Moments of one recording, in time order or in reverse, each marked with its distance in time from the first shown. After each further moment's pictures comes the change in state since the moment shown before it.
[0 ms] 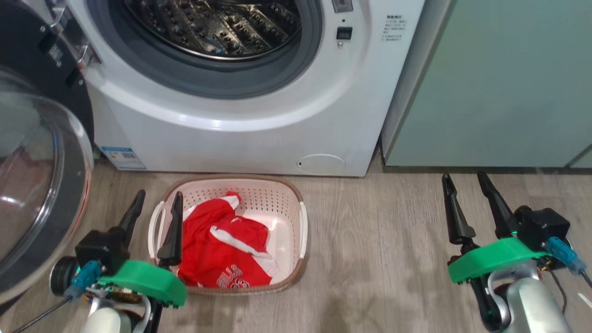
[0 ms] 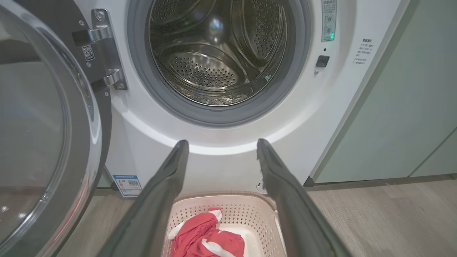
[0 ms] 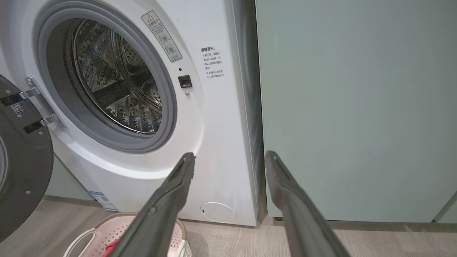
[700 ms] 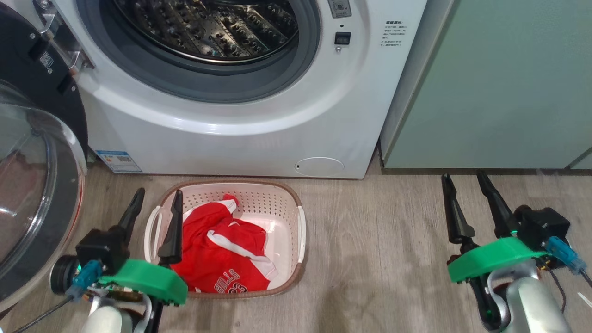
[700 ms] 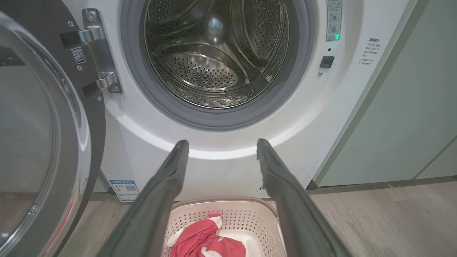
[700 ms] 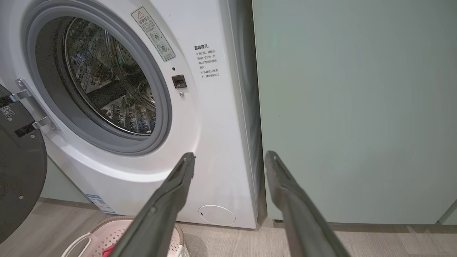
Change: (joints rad) left arm -0.005 0.006 -0.012 0.000 0.000 0.018 -0.009; right arm -0.002 0.001 0.003 0.000 0.007 0.000 0.000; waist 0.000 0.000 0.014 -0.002
